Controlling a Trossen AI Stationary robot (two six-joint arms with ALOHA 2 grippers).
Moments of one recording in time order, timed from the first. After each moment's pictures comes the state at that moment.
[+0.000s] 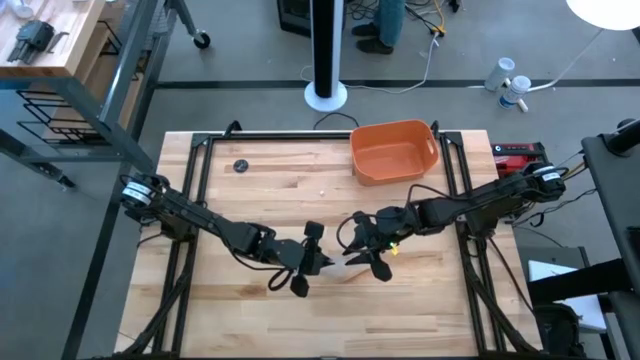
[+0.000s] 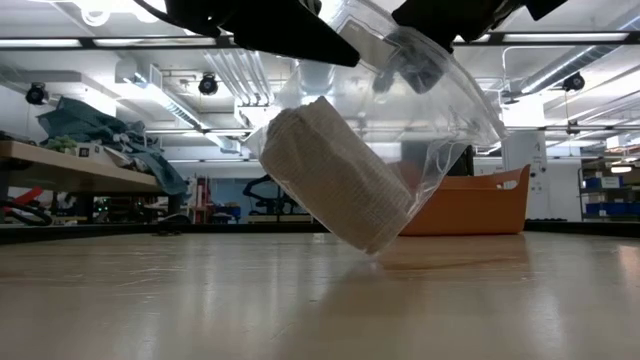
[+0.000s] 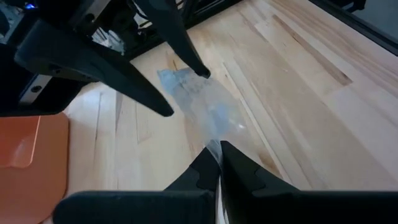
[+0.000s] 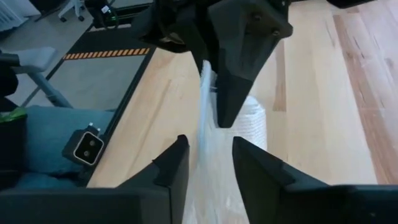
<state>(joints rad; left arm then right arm) -0.35 1.66 1.07 0.06 -0.28 0.26 0.21 1.40 0.88 0.02 -0.19 0.21</state>
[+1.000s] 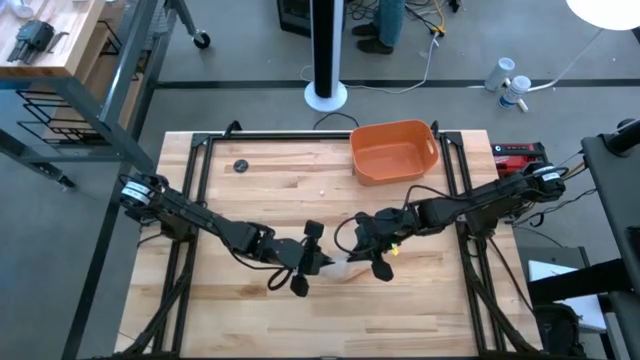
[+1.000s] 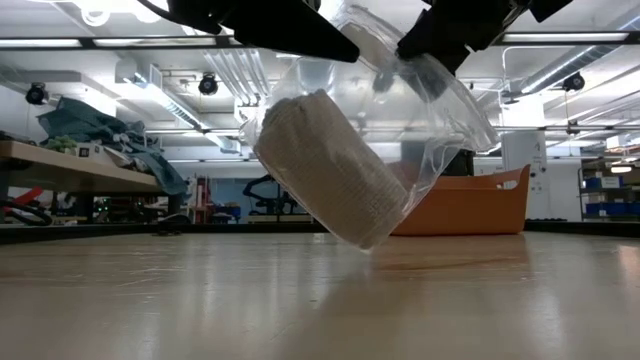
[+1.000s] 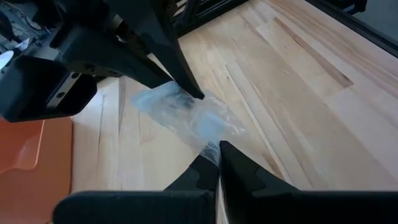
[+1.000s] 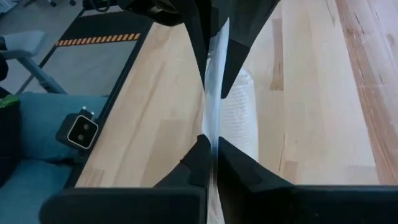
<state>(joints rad) -0.35 1.66 1.07 0.06 -0.28 0.27 0.20 1.40 0.88 -0.05 -0.19 0.22</state>
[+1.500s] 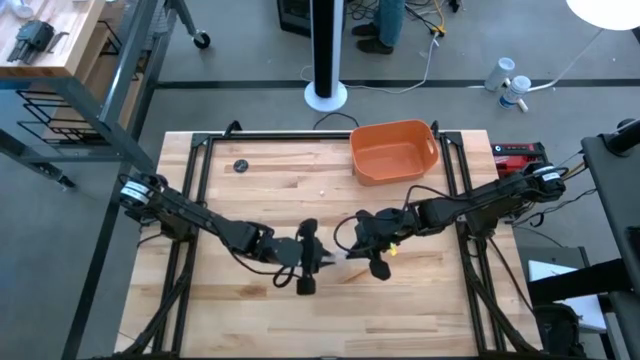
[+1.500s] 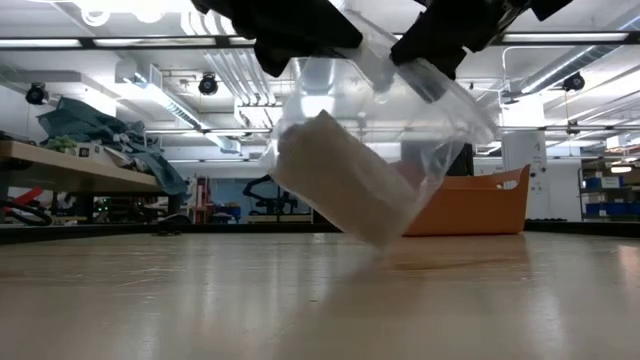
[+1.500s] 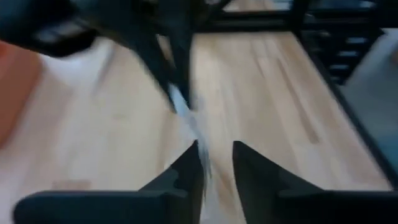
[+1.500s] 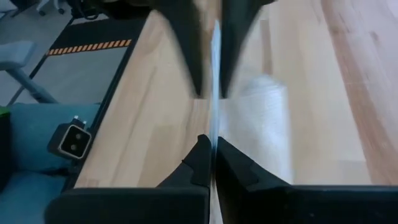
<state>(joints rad) -0.35 1.65 1.07 0.07 -0.28 -0.16 0.20 1.39 0.88 -0.04 -0.13 0.26</state>
